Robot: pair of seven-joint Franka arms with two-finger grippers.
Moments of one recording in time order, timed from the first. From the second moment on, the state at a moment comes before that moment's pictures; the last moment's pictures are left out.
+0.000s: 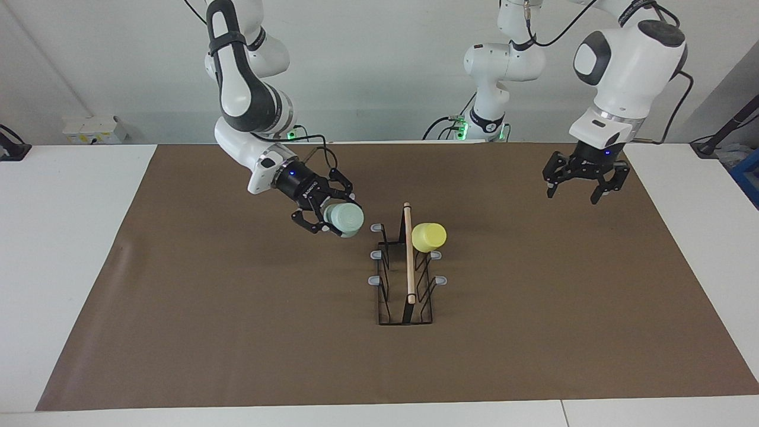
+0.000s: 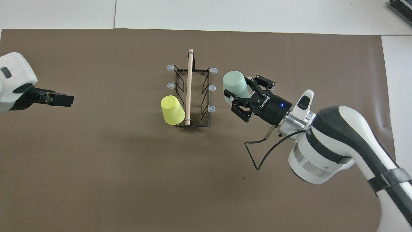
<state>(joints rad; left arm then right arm) -0.19 -0.08 0.14 -1.86 -0.05 1.96 0.27 0.30 0.06 0.06 -2.13 2.08 2.51 -2.08</state>
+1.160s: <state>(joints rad) -0.11 -0.05 0.08 -1.63 -0.01 1.59 0.25 0.44 0.09 0.07 -2.14 2.46 2.52 -2.50</state>
